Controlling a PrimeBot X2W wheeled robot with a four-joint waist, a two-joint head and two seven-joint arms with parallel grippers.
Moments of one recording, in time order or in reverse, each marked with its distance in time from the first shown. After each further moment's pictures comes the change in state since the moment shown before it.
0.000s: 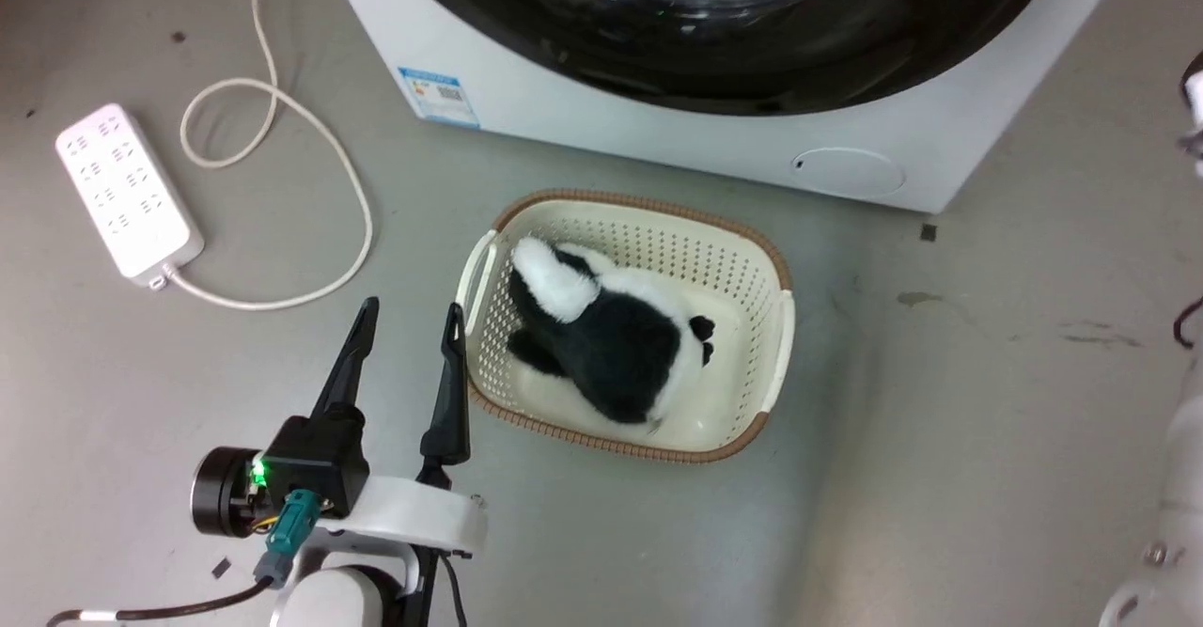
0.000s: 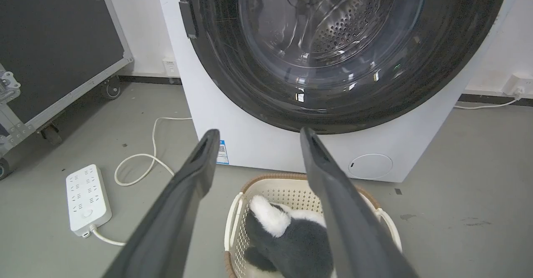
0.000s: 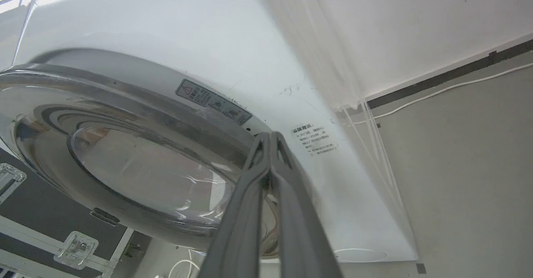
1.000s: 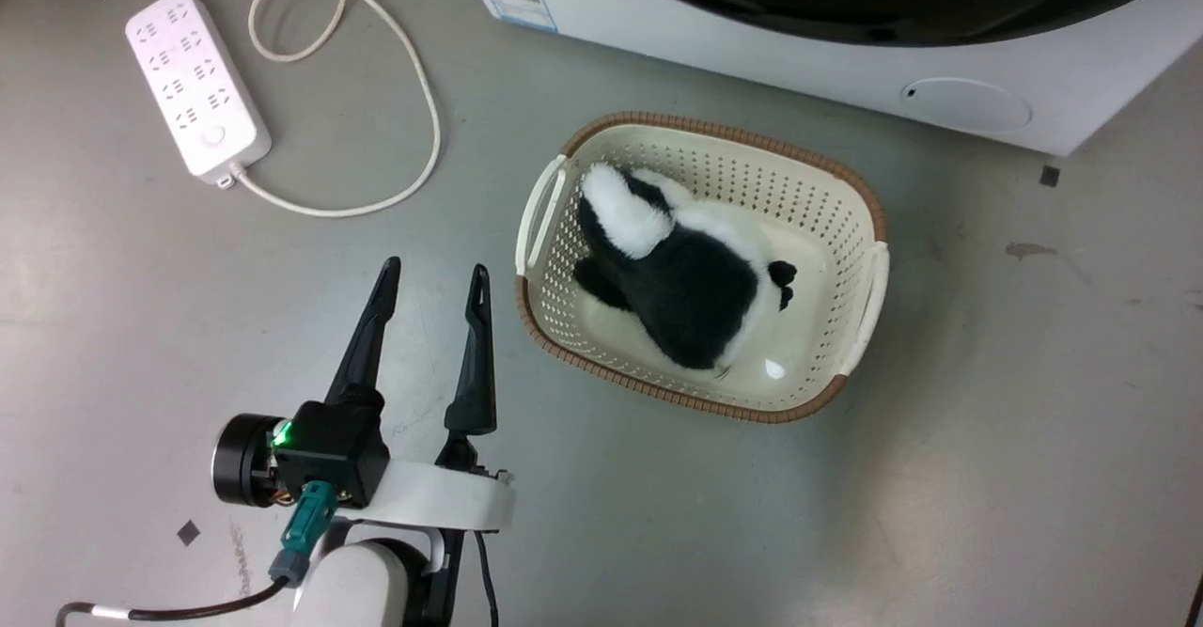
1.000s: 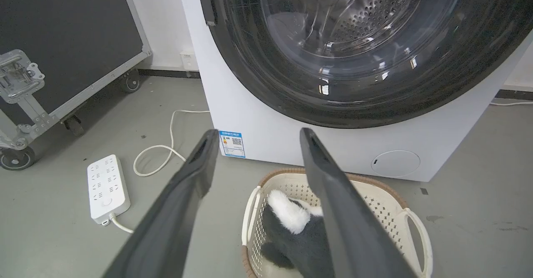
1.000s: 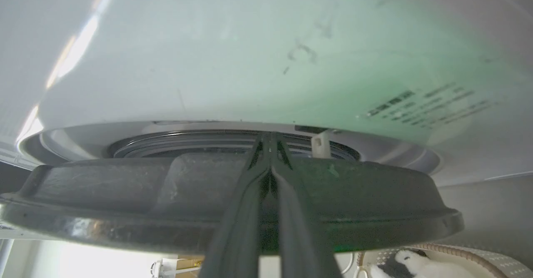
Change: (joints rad) left arm -0.054 0.000 -0.061 -0.011 -0.027 0.036 -0.062; right arm -0.526 -0.046 -0.467 0.421 0.059 -0.002 0.436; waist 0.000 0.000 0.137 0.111
